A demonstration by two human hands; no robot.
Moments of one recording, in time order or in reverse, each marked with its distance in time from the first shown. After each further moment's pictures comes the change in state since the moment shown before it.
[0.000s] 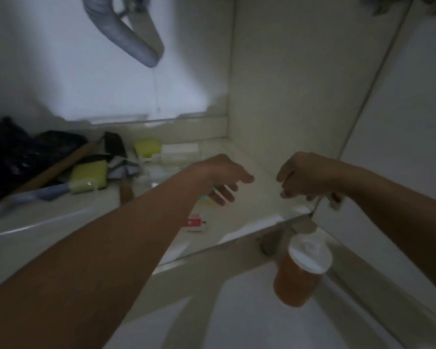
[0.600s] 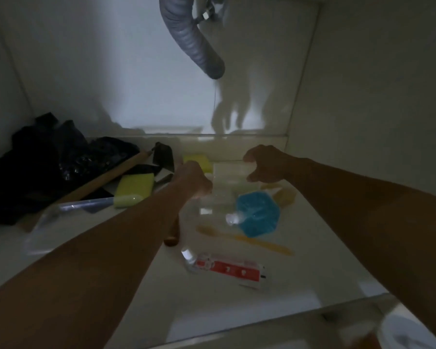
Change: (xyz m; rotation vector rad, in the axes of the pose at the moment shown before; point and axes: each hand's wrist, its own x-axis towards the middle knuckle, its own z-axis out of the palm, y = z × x) left_hand 0.070 -0.102 -0.145 0.369 0.651 -0.120; right_hand 0.196 -0.152 0.028 -0.187 0.121 -0.436
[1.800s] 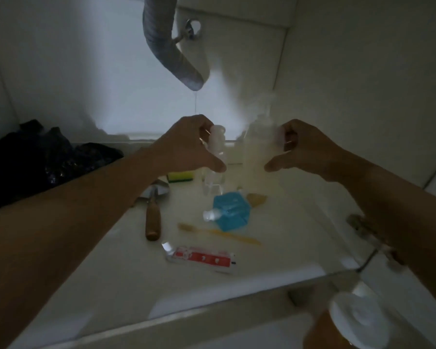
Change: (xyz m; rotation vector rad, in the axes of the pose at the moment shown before) left_hand -0.083 0.062 -0.079 -0.297 0.027 0.503; right_hand -0.128 0.034 -0.072 0.693 0.310 0.093
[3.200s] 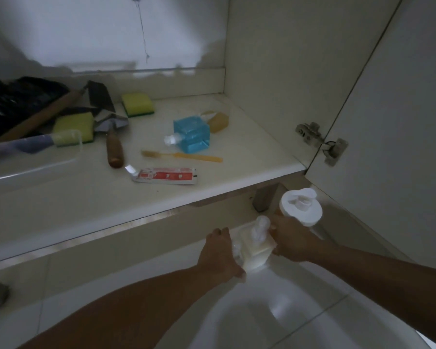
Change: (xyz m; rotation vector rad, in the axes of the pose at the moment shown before) left_hand -0.219 -0.044 0.264 0.244 -0.613 -0.308; right_hand -0.230 0.169 0.088 -0.617 -0.467 0.308
